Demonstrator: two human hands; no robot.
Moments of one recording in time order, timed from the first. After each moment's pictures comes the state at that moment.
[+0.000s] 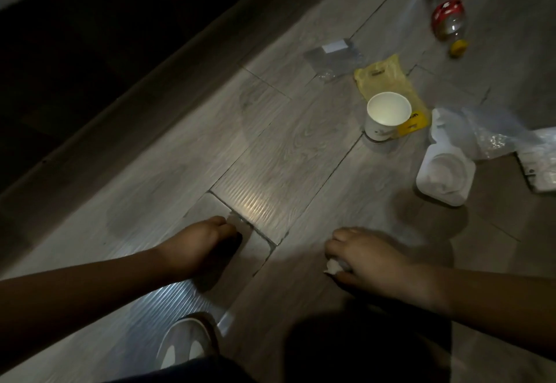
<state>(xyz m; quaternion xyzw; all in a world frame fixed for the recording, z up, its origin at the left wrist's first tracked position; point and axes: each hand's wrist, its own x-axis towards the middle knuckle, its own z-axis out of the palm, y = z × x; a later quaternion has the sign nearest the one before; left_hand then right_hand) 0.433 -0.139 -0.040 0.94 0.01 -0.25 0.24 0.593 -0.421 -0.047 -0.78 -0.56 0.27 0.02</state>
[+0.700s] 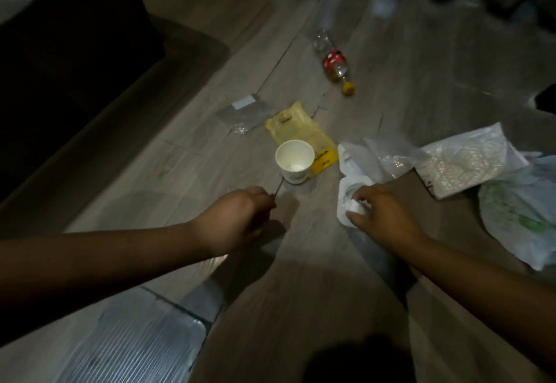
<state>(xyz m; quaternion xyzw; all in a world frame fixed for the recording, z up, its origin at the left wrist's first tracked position) 0.637 -0.220 0.008 0.95 -0.17 -0.11 0.24 0.723 -0.503 -0.018 -0.96 -0.18 0.11 0.20</state>
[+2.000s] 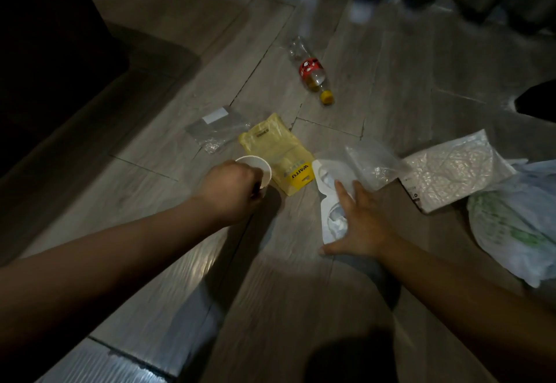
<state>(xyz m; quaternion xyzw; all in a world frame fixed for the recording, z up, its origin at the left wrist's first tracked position) 0.735 -0.246 0.002 0.99 -0.08 -0.05 0.09 0.773 -0.515 -0.070 -0.96 -0.16 0.23 0.10</state>
